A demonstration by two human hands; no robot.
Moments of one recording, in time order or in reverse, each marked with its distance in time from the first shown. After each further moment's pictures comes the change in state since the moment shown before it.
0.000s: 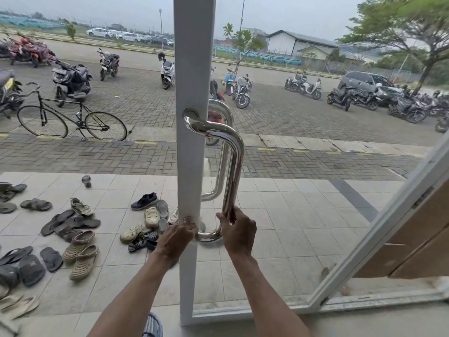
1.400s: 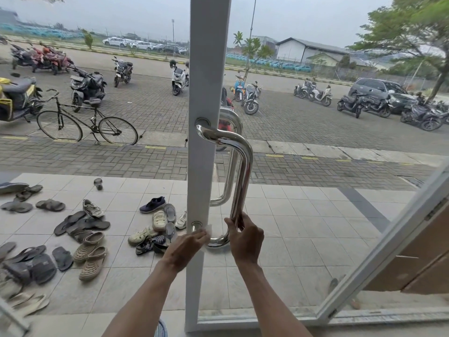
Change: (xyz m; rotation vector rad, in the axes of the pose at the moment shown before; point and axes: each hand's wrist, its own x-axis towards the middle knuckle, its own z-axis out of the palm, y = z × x) left_hand -0.012 -0.003 0.018 -0.158 0.130 0.094; right_hand -0.006 -0.003 -0.001 0.053 0.048 -0.045
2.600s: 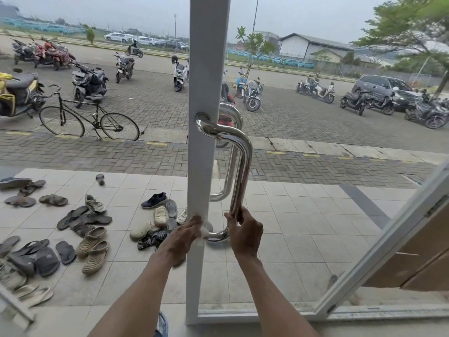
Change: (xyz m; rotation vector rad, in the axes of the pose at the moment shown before) left_hand 0.000 -0.013 0.004 -0.339 0.040 -0.173; right_hand 0.002 0.001 -0.002 0.010 -0.003 -0.019
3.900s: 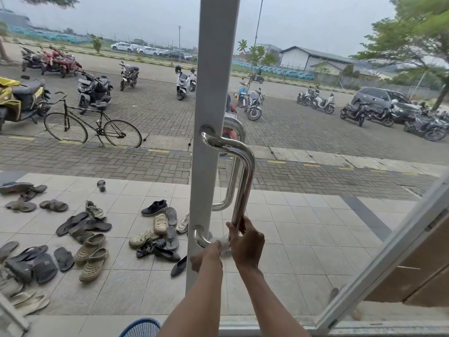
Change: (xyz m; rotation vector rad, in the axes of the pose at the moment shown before) left_hand 0.037 0.102 0.046 -1.441 0.462 -1.363; right_hand 0.001 0.000 0.001 -0.015 0.023 -0.031
